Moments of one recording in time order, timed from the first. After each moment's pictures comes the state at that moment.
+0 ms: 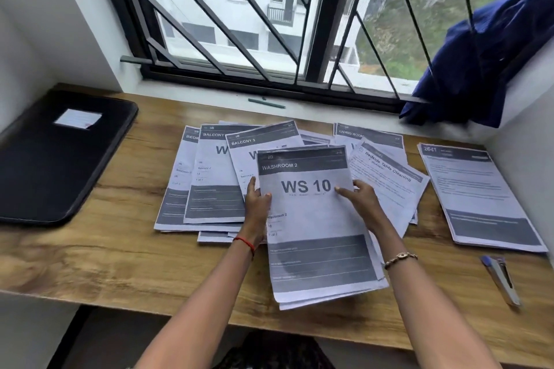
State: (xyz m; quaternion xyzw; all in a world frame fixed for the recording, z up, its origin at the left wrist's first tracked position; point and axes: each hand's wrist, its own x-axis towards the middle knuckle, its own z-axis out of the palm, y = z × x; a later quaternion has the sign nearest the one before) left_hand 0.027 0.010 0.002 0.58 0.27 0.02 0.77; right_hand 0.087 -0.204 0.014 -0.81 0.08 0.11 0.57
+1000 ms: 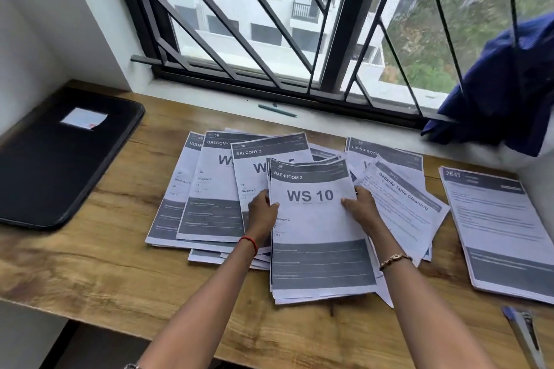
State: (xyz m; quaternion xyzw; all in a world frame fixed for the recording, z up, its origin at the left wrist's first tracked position) left_hand 0.077 0.010 -0.020 0.78 0.26 -0.01 0.57; right_hand 0.162 -0.199 -0.018 -0.86 0.08 0.15 0.47
